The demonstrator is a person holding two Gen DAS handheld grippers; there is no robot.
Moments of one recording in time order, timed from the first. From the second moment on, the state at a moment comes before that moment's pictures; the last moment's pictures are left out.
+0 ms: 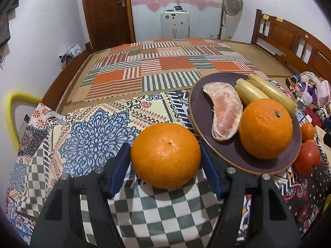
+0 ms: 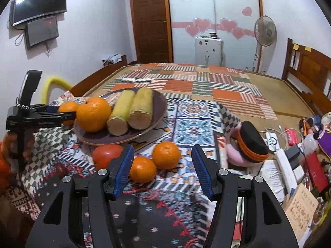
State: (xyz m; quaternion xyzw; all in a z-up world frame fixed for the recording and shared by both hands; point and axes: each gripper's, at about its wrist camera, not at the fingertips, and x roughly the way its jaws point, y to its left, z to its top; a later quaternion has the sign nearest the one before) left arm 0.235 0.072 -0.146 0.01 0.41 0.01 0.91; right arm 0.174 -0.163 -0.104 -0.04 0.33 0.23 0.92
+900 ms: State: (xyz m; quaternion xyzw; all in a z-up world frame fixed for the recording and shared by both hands) left arm 0.137 0.052 -0.144 0.02 0.38 -0.04 0.92; right arm 0.175 -0.096 -0.121 -0.14 0.36 0.28 0.88
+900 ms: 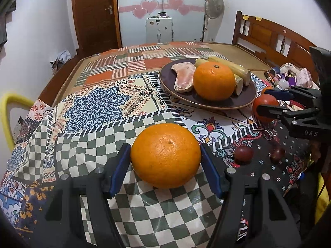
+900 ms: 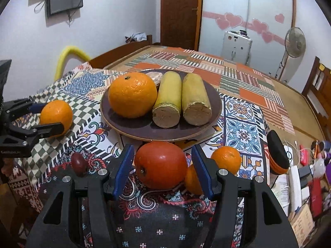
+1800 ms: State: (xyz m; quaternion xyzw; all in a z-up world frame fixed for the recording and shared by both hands) left arm 0.140 0.043 -0.130 0.02 0.37 -0.02 0.93; right arm 0.175 -0.107 -0.099 -0.10 0.34 0.29 0.89
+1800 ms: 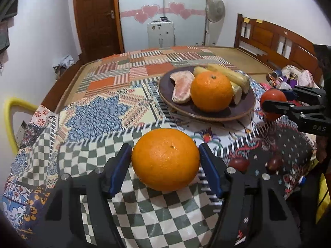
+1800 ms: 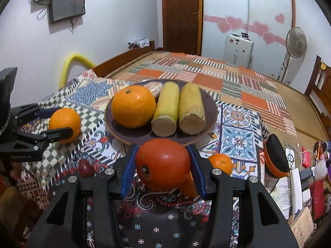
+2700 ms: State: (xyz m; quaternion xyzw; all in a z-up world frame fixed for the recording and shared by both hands) left arm 0.256 0.007 -0.073 0.00 0.32 -0.04 0.95; right arm 0.231 -0.135 -0.067 -0.06 0.29 0.26 0.92
